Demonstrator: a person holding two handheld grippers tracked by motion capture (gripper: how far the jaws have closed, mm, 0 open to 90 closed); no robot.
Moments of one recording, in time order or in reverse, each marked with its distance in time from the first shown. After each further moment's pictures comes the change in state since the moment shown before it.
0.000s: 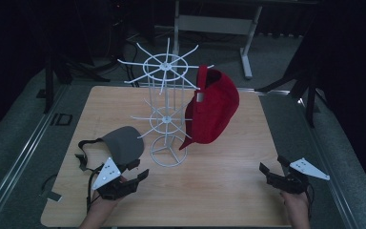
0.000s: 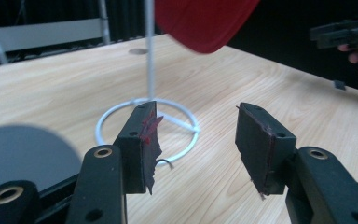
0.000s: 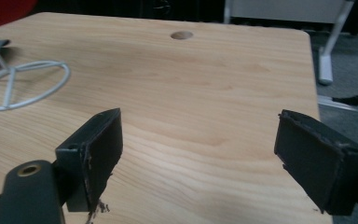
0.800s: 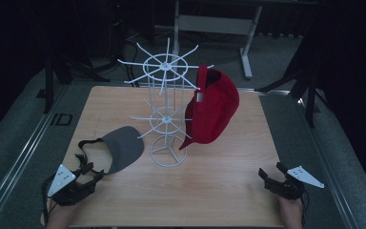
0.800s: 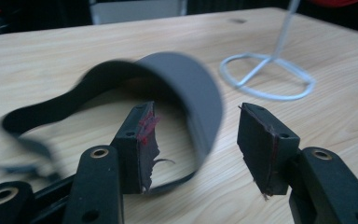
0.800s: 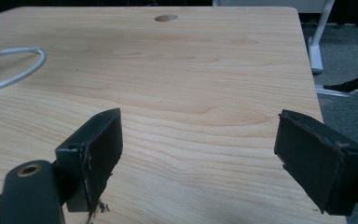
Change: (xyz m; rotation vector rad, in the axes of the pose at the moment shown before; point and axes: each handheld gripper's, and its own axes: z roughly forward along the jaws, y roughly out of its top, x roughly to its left) left arm 0.068 -0.048 -0.076 0.052 0.268 -0.070; right arm -0.008 -0.040 0.010 -0.009 -0.040 0.047
